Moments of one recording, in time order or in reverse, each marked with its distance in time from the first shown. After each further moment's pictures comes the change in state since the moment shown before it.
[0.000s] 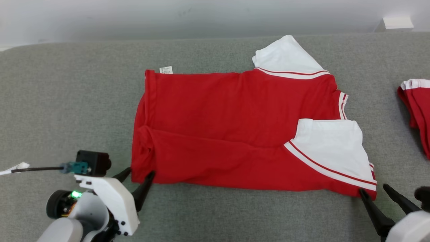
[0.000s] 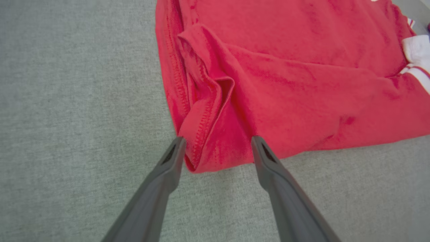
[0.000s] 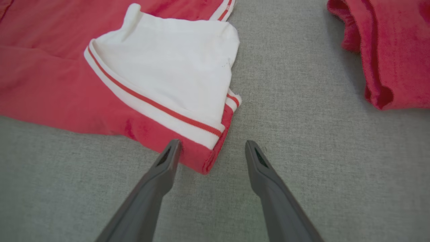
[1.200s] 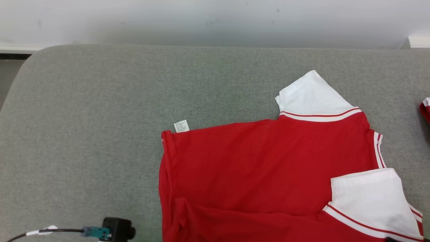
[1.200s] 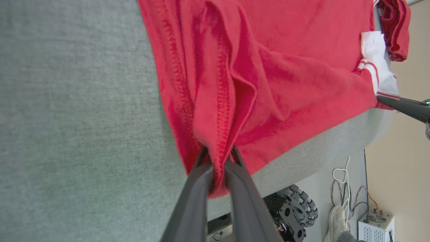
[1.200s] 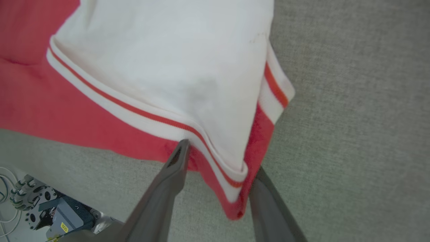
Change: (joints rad) left arm 0.306 -0.047 -0.047 -0.093 -0.205 -0.045 0.011; right arm 0.070 -0.363 0.116 0.049 0.427 0.000 0.261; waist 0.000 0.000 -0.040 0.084
